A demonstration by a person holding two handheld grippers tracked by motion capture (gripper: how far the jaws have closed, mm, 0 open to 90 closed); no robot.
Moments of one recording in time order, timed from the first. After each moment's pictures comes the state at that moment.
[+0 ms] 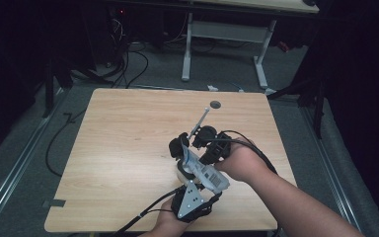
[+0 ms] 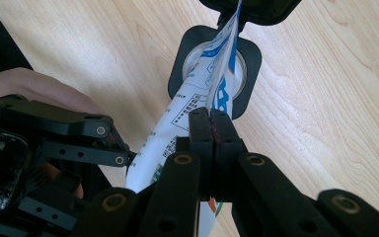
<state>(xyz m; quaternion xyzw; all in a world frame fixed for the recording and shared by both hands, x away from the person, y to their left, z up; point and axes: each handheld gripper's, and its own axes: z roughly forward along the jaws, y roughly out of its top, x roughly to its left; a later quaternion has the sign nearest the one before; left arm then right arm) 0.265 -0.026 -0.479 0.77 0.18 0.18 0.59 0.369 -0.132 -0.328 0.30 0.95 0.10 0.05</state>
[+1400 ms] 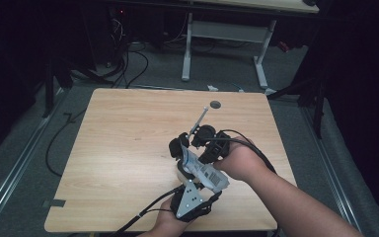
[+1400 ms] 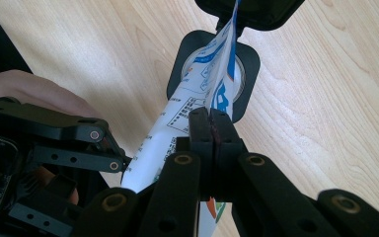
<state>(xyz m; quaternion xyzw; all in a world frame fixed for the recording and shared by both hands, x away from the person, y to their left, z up) 0.265 -0.024 -0.475 0.76 0.18 0.18 0.59 0.370 -0.129 -0.328 0.30 0.95 0.10 0.05</state>
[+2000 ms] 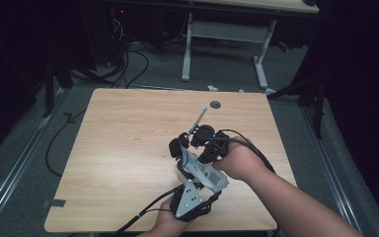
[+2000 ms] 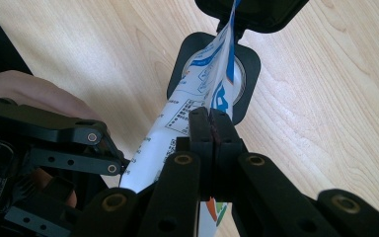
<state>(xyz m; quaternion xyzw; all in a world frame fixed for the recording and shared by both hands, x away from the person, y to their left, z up) 0.265 -0.022 -0.474 0.76 0.18 0.18 0.60 0.372 -0.127 -0.328 0.29 0.95 0.10 0.05</state>
